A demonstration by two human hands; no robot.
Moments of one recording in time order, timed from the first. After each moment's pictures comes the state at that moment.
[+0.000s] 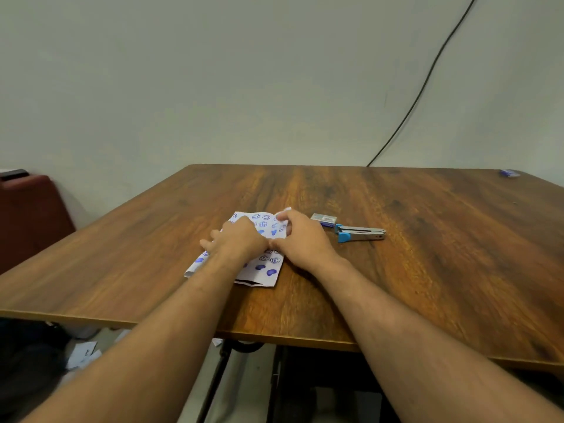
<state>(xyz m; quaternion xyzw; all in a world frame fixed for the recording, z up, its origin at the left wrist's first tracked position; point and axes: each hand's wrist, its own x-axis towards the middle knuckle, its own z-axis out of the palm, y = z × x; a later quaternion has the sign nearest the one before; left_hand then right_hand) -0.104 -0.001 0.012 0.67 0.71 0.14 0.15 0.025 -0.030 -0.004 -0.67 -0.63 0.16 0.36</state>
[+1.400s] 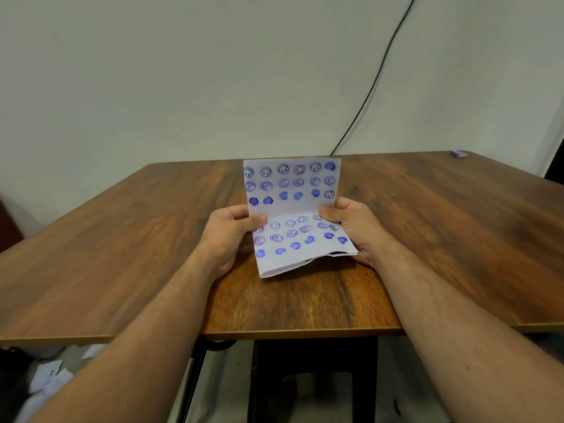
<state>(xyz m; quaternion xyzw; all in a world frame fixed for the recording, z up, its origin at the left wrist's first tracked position) -0.069 -0.024 -0.002 0.57 0.35 0.44 0.60 0.151 -0.084 0.002 -0.46 -0.37 0.50 0.63</state>
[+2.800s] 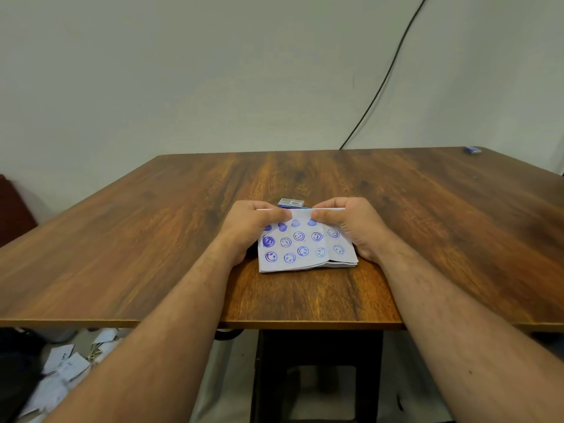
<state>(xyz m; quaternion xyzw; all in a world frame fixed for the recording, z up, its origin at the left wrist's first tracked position) -0.052 -0.026 0.003 0.61 0.43 0.38 0.54 0.142 -0.085 -0.001 -0.55 -0.45 0.42 0.57</state>
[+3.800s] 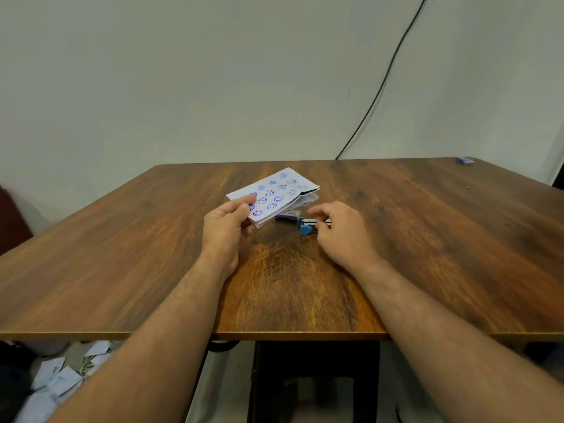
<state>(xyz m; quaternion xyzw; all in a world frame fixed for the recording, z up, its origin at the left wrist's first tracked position) -0.060 -0.011 -0.008 0.46 0.36 0.58 0.56 0.130 -0.084 -0.004 -0.67 -0.62 0.01 0.40</state>
